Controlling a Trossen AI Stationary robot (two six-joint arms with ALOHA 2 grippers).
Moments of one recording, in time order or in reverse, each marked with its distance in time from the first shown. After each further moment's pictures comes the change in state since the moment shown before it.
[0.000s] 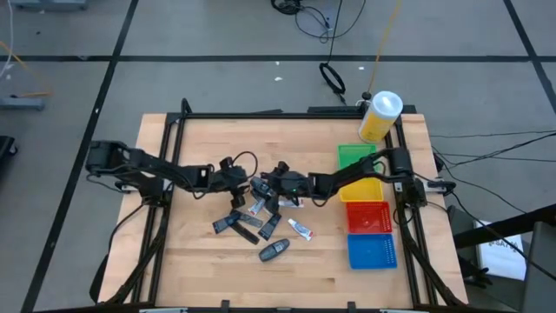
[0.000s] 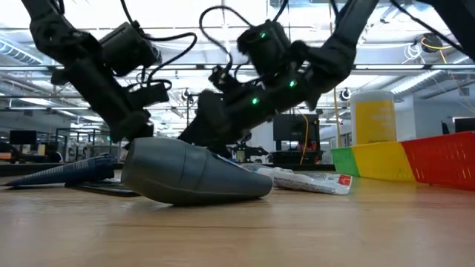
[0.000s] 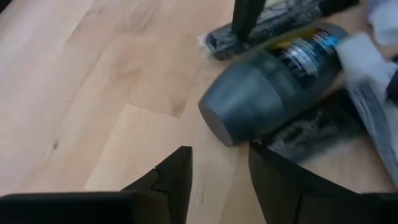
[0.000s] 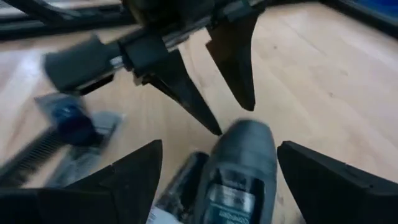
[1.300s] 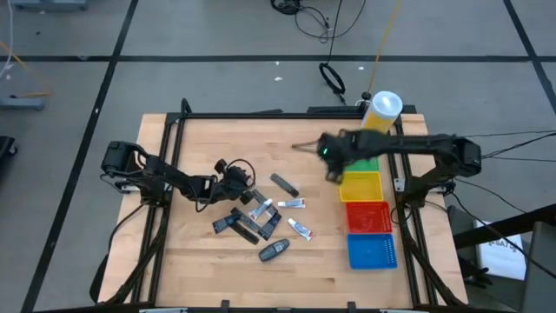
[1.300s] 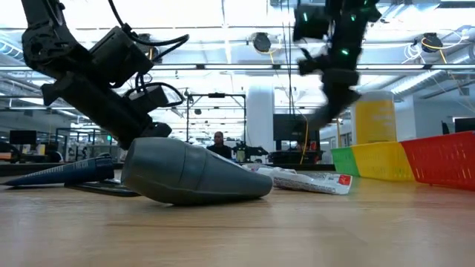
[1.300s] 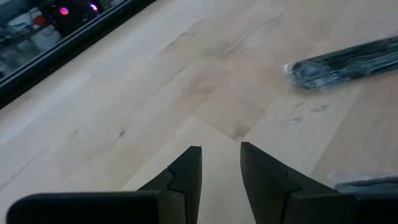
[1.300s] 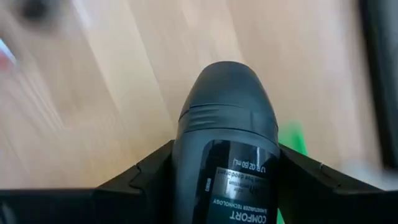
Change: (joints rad) left arm -0.117 0.144 -0.034 0.231 -0.446 -0.243; right arm -0.300 -0.632 0.017 -1.575 0.014 -0.157
